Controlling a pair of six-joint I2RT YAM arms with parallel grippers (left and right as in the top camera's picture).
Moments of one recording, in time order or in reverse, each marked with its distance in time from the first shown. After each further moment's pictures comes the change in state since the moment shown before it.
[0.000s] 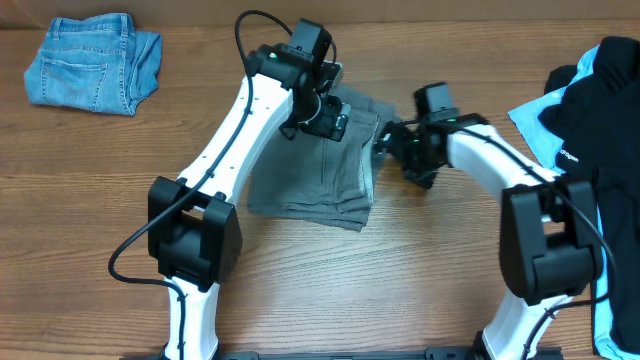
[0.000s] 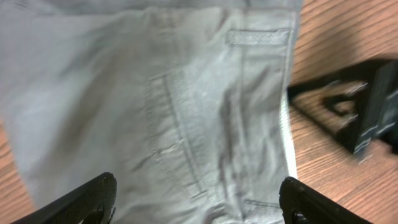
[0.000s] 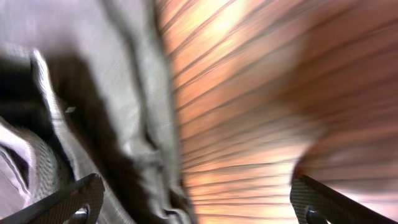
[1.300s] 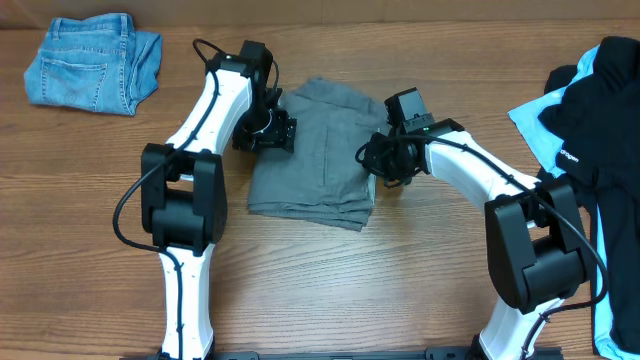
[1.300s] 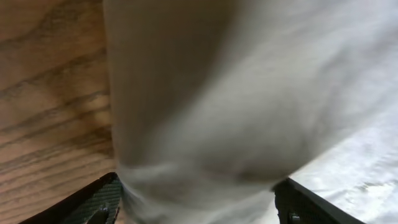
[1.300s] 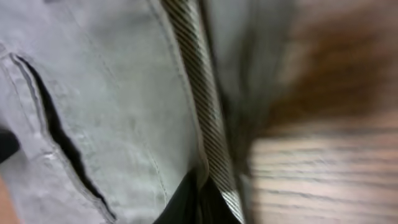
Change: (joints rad) left arm 0.197 0.204 -0.050 -0.040 -0.004 -0.001; right arm 0.140 -0.005 -0.006 0.011 0.019 -0.054
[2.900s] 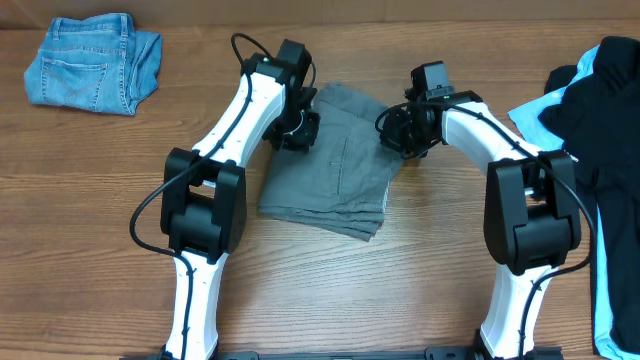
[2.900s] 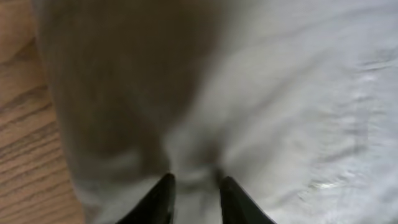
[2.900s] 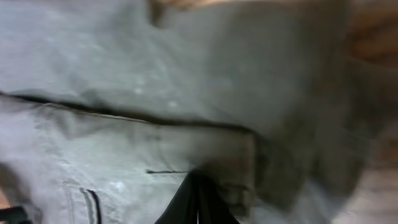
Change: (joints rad) left arm -0.126 -0.021 0.011 0.032 -0.019 -0.003; right arm -0.139 0.189 0.229 -0.040 -0.052 -0.119
